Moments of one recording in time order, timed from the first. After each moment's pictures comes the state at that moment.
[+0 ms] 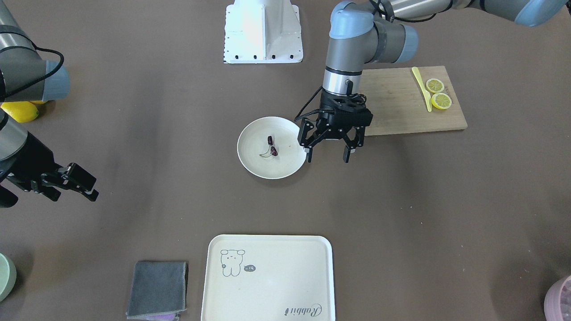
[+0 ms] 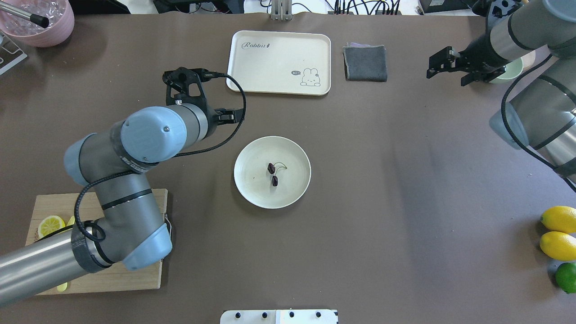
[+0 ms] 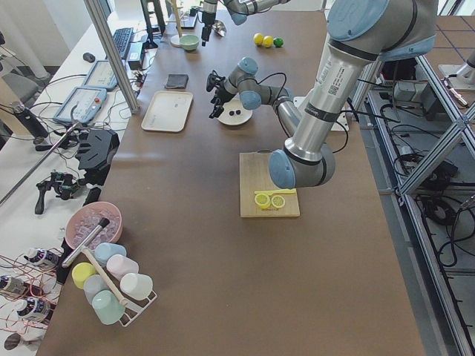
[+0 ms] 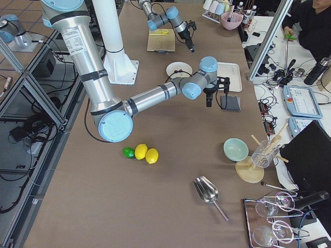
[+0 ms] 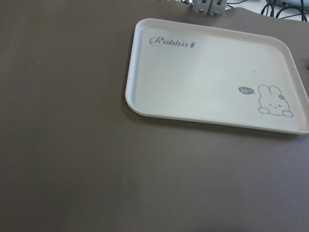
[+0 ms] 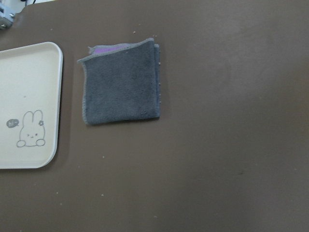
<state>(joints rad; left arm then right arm) -0.58 -2.09 -1.77 -1.90 -1.41 -1.25 1.09 -1.21 1.61 -1.24 2.20 0.92</state>
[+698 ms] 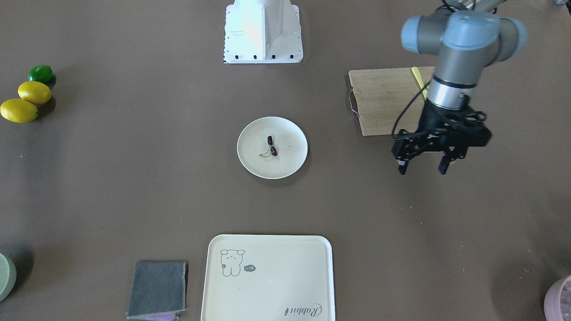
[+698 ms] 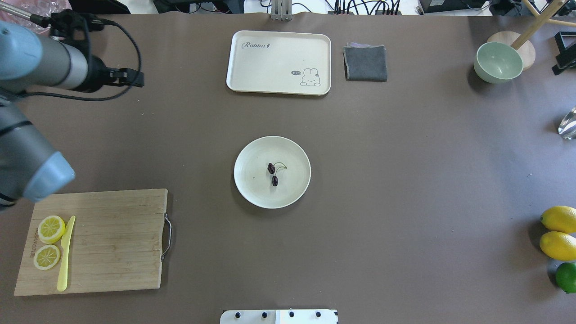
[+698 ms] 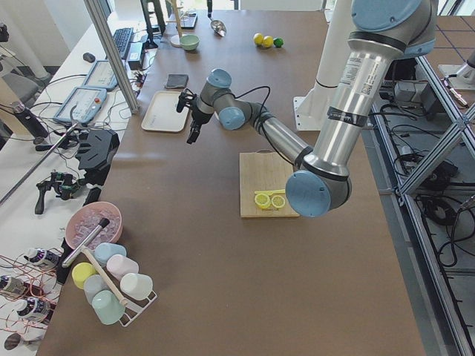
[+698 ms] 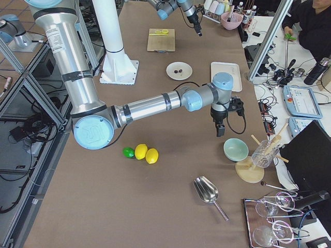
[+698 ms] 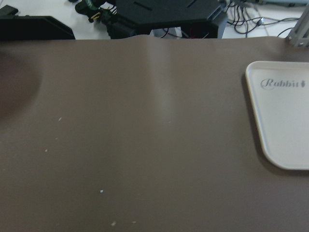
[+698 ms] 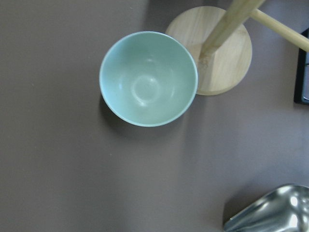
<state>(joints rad) -0.97 -1.86 -1.82 -1.89 -1.90 -0.89 1.43 -1.34 1.55 -1.54 2.25 0.11</state>
